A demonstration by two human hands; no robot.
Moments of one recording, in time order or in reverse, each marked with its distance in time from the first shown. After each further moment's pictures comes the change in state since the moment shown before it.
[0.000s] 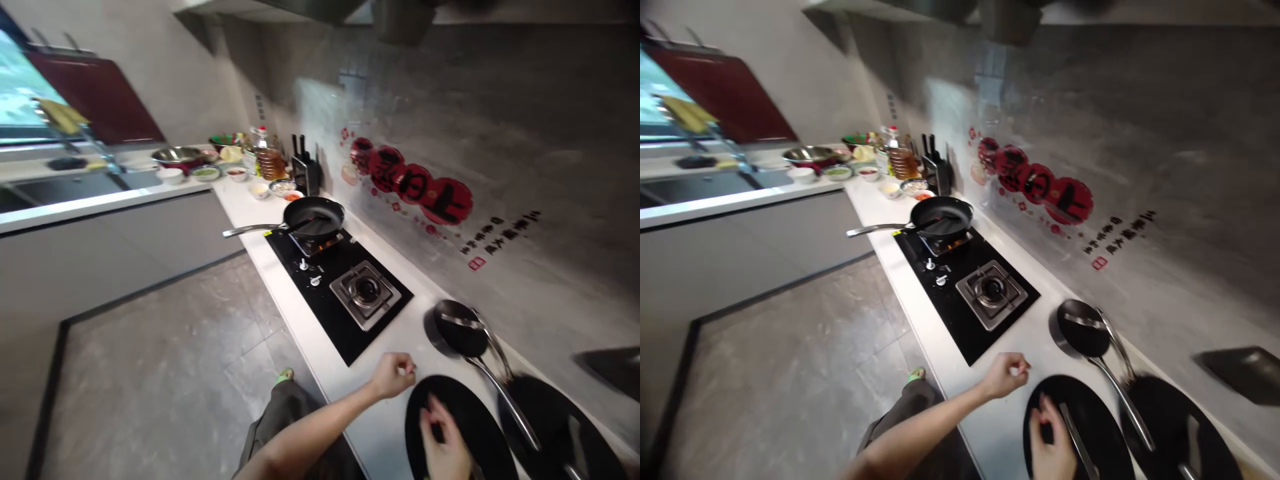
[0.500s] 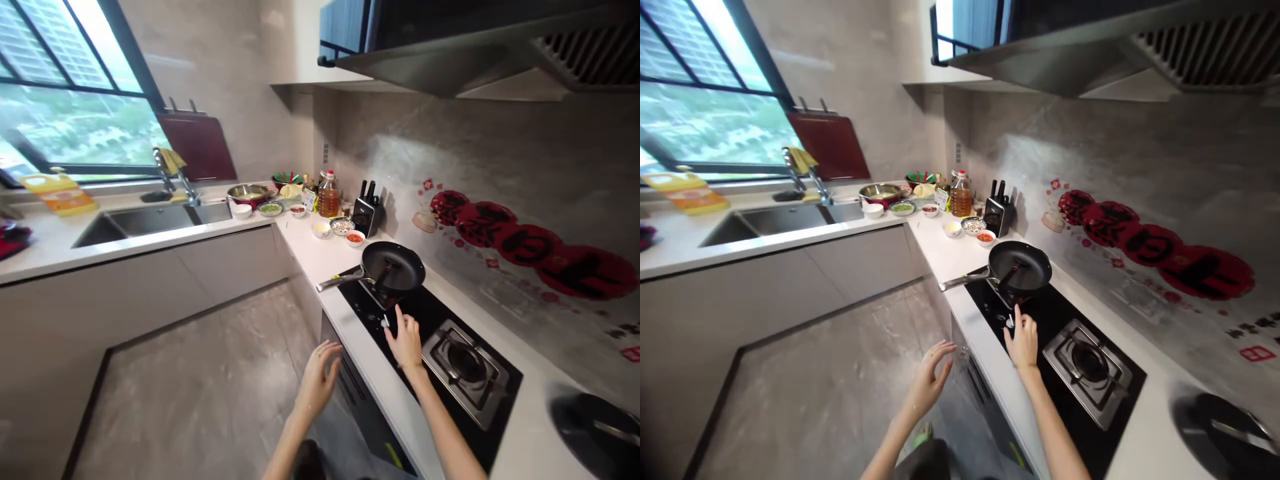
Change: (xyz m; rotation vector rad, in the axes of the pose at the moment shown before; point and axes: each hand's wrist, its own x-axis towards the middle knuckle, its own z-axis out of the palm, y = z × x) left_hand -0.168 -0.035 -0.477 0.559 0.714 0.237; right_hand 0.080 -0.333 0.376 -0.385 -0.253 -0.592
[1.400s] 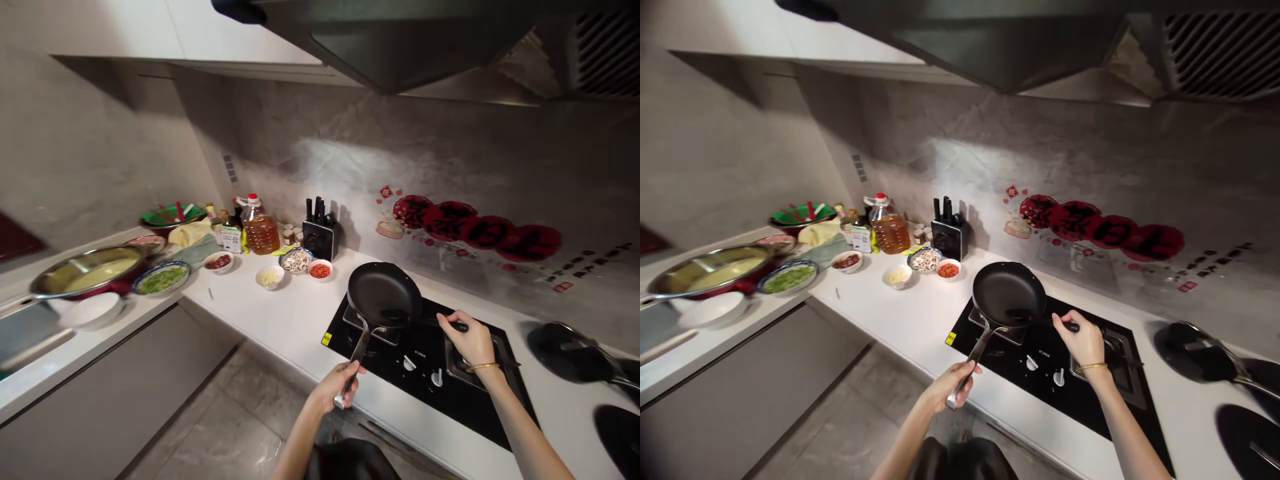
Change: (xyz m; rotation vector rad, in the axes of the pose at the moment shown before) left_hand 0.287 -0.113 -0.008 -0.771 -1.170 -0.720; right_hand 0.138 -0.027 -0.060 0.005 0.308 0.672
